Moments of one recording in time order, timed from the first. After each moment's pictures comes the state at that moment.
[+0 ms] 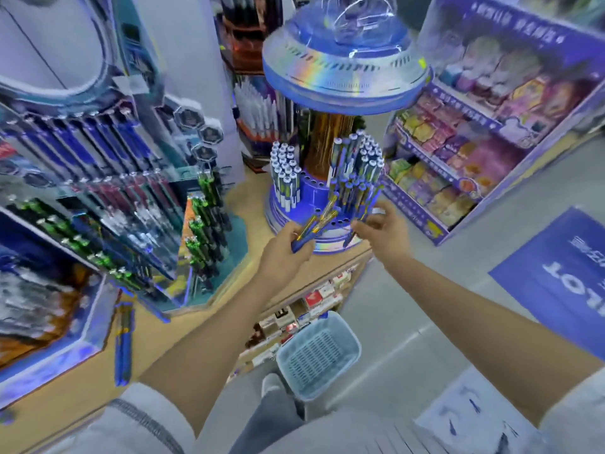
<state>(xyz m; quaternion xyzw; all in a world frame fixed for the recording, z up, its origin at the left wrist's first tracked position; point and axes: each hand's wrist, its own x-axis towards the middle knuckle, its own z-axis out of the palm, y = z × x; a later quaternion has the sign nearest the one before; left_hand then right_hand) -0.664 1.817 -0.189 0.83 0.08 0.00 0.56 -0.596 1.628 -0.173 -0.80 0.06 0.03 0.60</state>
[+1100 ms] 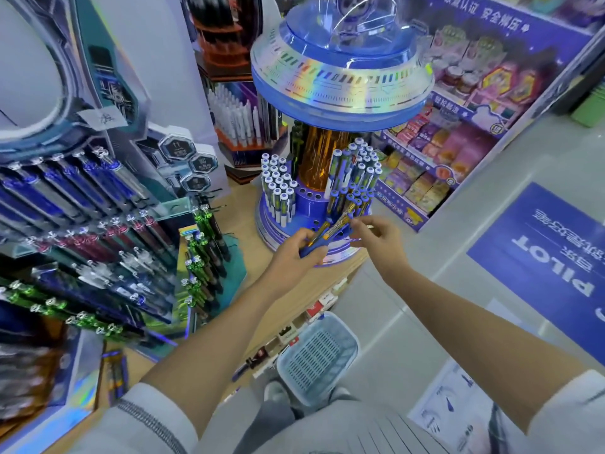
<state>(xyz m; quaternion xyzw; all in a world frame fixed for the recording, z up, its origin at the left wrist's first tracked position) -0.620 1.836 -0.195 0.75 -0.04 -0.12 0.64 -0.588 1.651 -0.182 -0.79 0.09 0.01 0.60</state>
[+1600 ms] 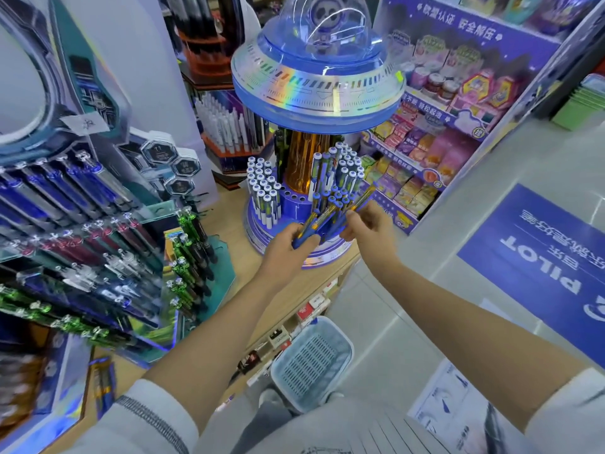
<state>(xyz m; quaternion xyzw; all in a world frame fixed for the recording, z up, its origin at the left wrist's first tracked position) -0.613 1.818 -0.188 0.78 0.01 -0.07 0.62 -0.601 1.652 -0.148 -0.78 0.04 -0.05 0.62</state>
